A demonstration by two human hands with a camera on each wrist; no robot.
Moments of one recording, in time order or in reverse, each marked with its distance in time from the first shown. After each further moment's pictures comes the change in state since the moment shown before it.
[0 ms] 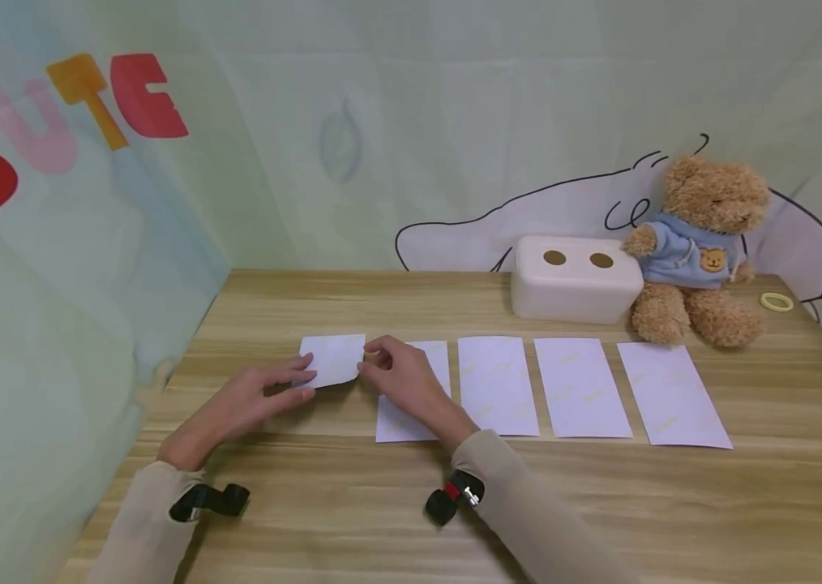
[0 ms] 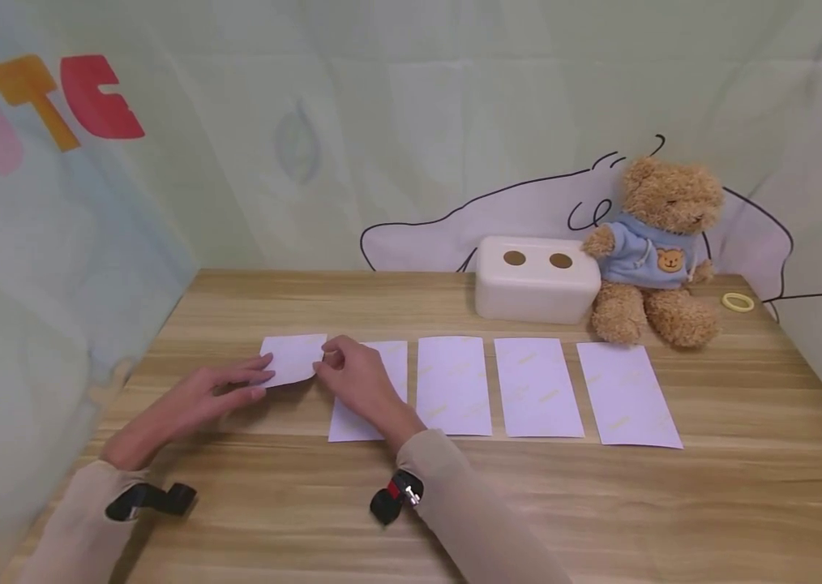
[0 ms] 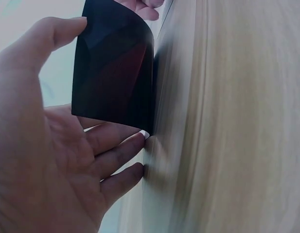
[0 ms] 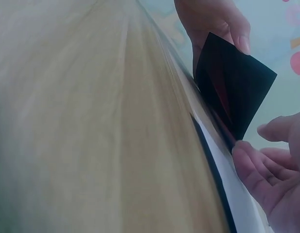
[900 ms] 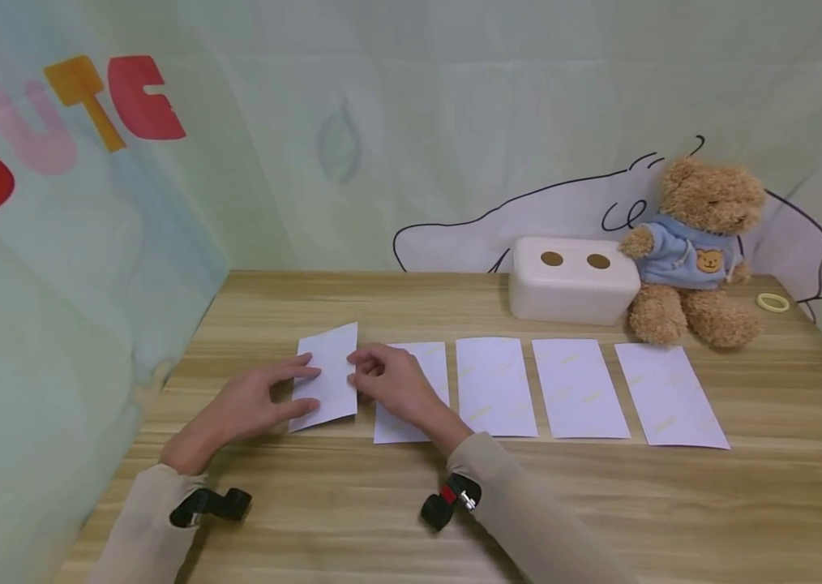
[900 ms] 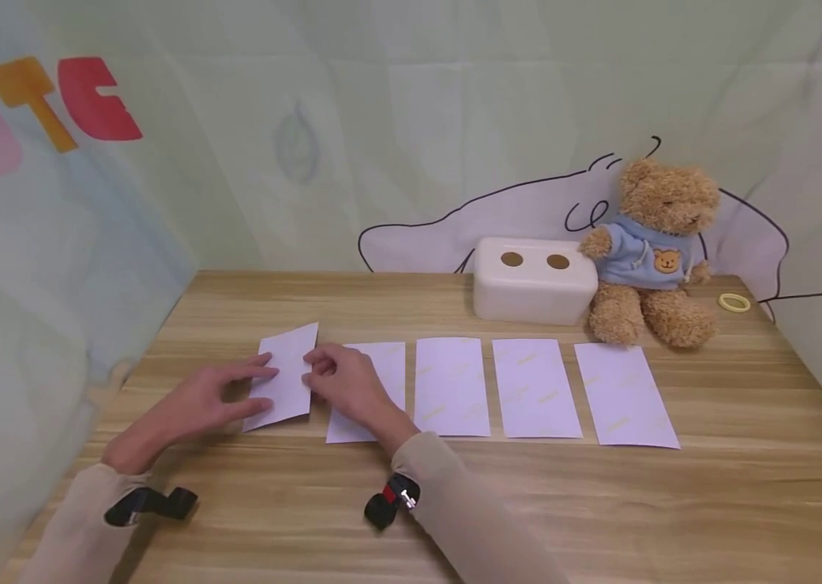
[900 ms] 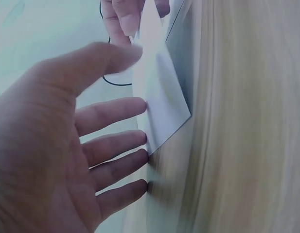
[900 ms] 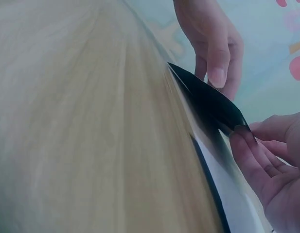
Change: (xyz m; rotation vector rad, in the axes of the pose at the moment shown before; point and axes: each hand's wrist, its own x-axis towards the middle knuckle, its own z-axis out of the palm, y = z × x) left_hand 0.005 0.006 0.005 0.122 0.039 0.068; right_hand 0.000 -0.007 0.006 0.099 -0.063 0.046
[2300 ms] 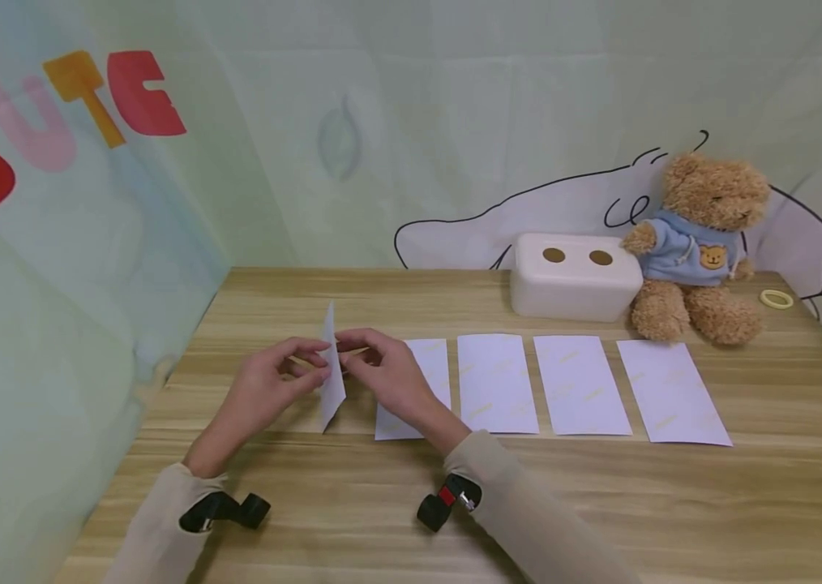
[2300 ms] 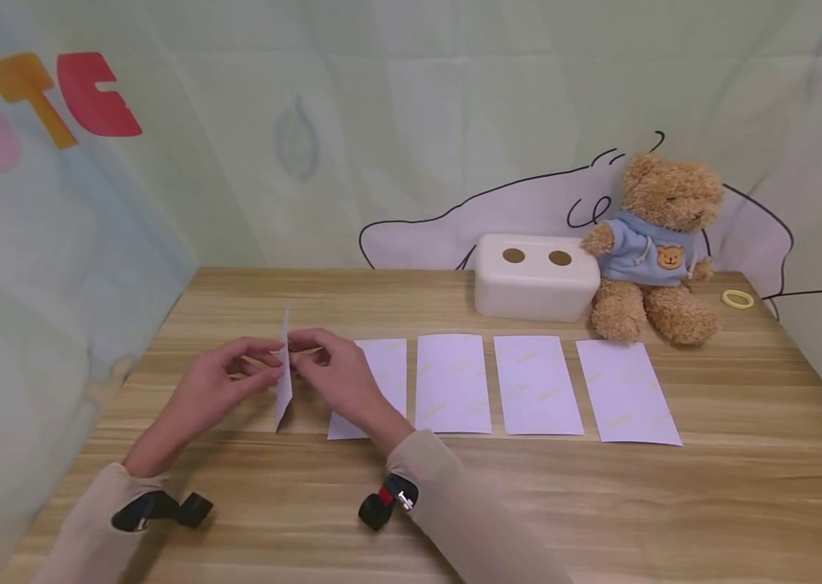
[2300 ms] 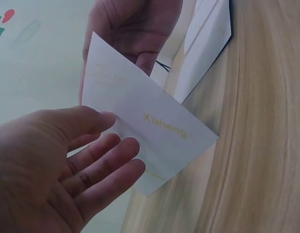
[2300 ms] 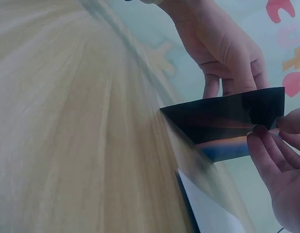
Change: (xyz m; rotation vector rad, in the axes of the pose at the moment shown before) left_hand 0.010 0.031 0.009 -0.311 0.287 -0.007; right_hand -0.006 -0.019 0.003 0.242 0.028 -0.139
